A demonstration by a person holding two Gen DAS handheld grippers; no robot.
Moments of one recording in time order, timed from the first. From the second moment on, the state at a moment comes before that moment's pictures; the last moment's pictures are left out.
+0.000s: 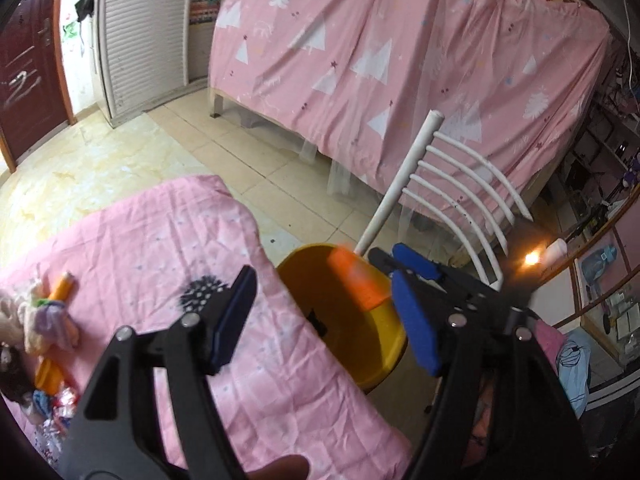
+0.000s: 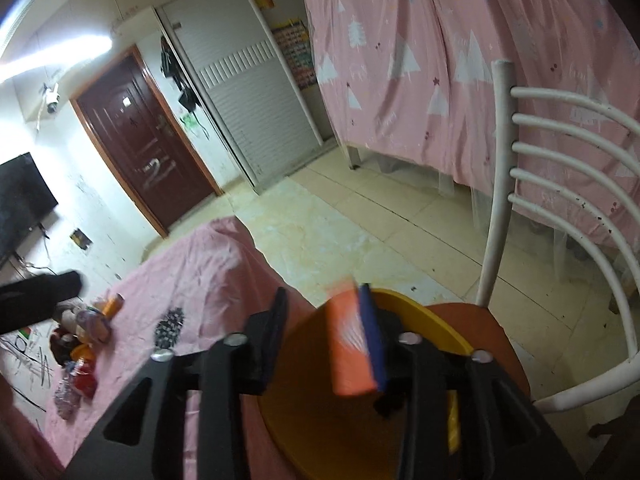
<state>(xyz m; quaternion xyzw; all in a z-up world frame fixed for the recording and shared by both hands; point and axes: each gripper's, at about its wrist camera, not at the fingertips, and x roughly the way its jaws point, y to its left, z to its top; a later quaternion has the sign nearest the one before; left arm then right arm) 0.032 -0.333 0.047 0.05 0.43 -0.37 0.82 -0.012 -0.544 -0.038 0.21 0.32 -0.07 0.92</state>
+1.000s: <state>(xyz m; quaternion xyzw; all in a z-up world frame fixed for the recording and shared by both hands) 0.065 -0.099 0.059 -0.04 0.39 -0.15 0.91 0.057 -0.345 0.010 0.09 0.33 0.06 0.94</state>
